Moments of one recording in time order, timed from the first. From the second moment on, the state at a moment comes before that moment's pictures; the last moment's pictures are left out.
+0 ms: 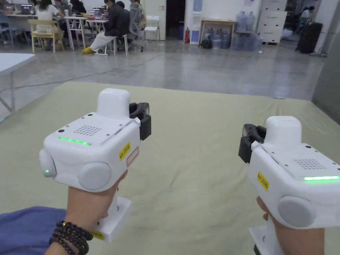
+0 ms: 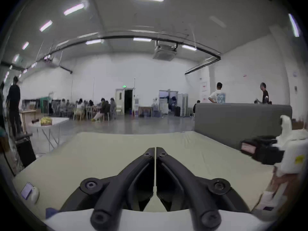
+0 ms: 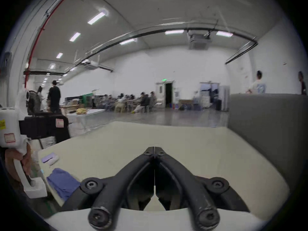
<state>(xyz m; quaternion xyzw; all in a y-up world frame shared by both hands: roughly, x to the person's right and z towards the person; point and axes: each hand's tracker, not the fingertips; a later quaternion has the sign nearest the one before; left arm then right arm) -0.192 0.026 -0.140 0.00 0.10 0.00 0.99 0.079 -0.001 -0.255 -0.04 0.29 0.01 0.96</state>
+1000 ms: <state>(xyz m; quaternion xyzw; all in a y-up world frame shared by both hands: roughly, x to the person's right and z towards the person) -0.077 -0.107 -0.102 -0.04 0.19 0.01 0.98 0.184 -0.087 -0.222 -0.02 0.17 0.04 0.98</state>
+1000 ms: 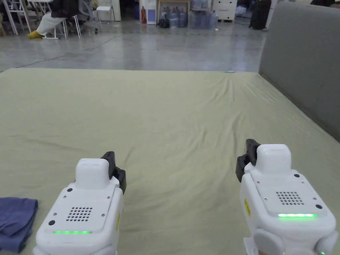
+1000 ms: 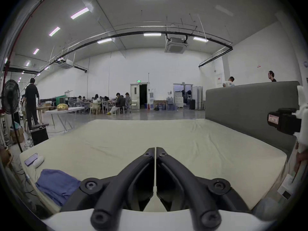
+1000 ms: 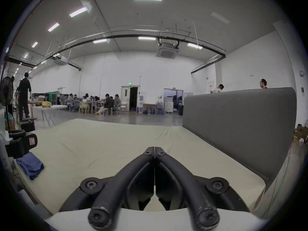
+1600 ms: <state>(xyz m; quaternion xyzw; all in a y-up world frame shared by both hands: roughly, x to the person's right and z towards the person) -0.083 -0.107 -0.098 -0.01 0.20 0.01 0.98 0.184 -0.095 -0.225 -0.03 0.17 0.02 0.98</state>
